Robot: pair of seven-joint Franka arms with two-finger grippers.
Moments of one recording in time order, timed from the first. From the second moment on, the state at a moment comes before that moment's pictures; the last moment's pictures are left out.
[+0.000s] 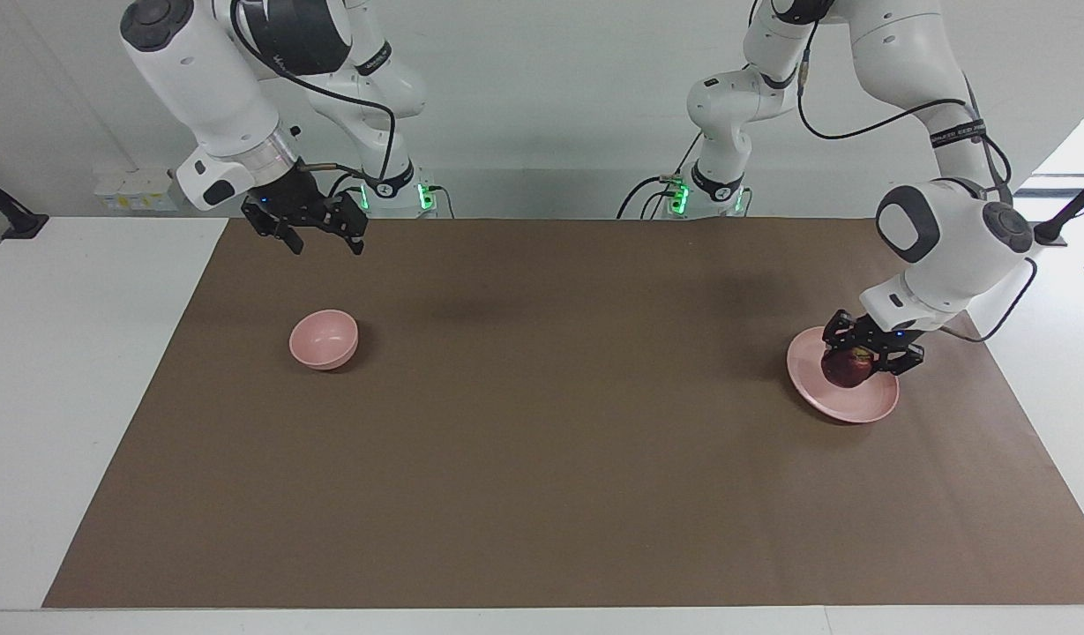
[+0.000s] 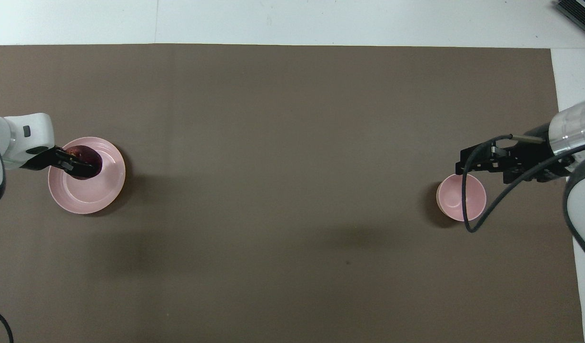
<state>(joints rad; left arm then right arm) 0.22 0.20 -0.11 -1.91 -0.19 2.07 0.73 -0.03 -0.01 0.07 -1.68 0.19 1.59 0.22</state>
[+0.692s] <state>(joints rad) 0.23 0.07 -0.11 -1.85 -0.62 1.68 0.60 0.08 0.02 0.08 -1.69 0.47 1.60 0.83</state>
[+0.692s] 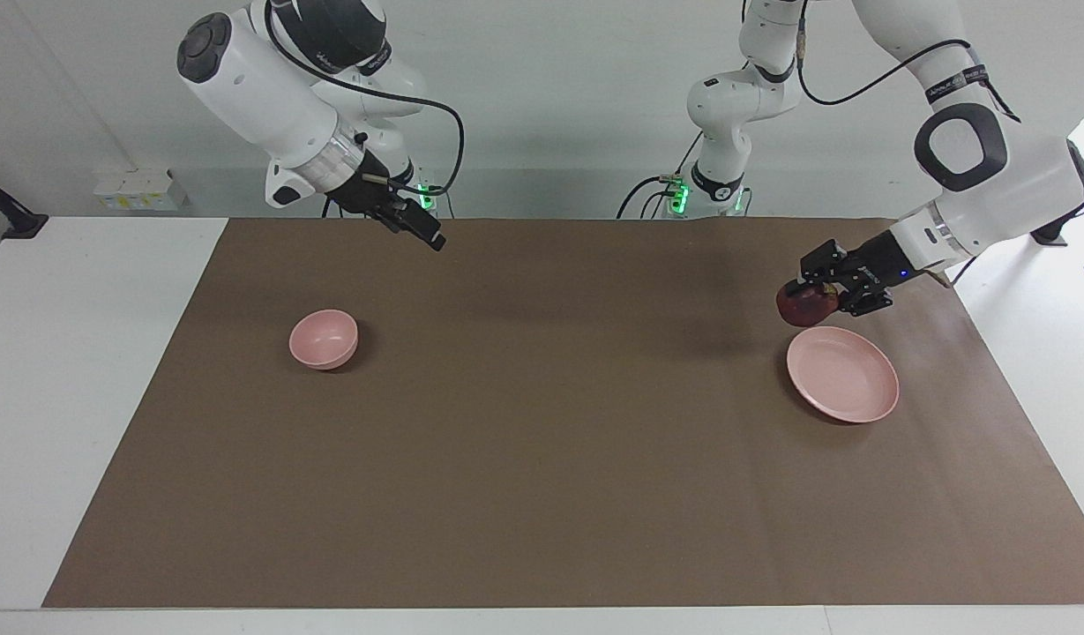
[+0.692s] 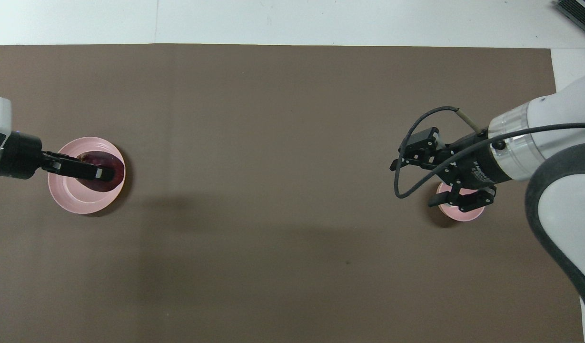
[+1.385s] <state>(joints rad) 0.21 -0.01 -0.20 -1.86 -1.02 1.60 0.34 0.23 0.10 0.08 -1.68 0.70 1.82 1.38</state>
